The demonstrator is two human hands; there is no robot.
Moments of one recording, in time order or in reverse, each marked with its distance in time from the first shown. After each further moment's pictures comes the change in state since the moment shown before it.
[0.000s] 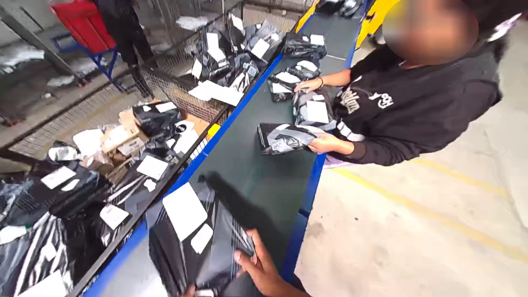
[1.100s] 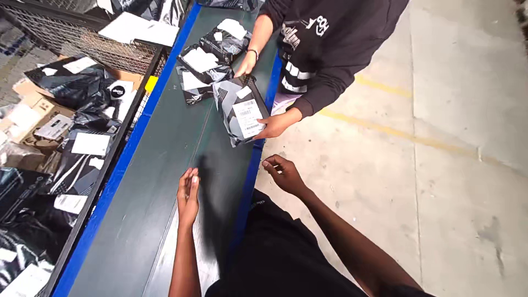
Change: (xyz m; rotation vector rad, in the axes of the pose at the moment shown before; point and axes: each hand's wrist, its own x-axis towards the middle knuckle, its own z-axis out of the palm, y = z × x) left_hand 0.058 -0.043 0.121 0.467 -0.547 0.195; right_hand -0.066 -0.052 -0.209 -0.631 0.290 -0.151
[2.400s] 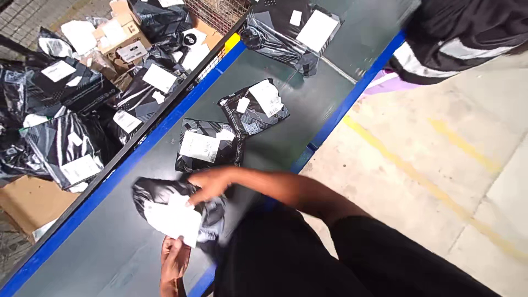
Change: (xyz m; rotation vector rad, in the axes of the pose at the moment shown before) left_hand -0.278 -0.035 -0.127 -0.723 0.415 -0.059; right_hand 0.042 -0.179 0.310 0.043 -1.511 -0.210
